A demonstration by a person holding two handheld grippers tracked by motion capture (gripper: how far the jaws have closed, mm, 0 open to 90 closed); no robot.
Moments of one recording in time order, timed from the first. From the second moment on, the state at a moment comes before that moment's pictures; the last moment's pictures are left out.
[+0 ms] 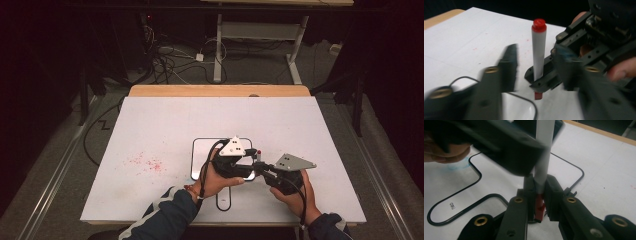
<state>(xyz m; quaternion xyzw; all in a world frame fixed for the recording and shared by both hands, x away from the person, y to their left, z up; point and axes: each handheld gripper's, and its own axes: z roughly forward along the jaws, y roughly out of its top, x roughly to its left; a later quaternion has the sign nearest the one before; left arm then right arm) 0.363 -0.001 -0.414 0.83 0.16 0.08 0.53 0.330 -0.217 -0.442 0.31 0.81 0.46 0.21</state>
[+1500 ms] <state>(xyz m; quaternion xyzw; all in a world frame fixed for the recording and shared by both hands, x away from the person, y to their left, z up) 0.312 0.215 -0.446 0.83 0.32 0.25 0.39 0.389 -0.209 -0.457 0.41 0.80 0.40 0.19</state>
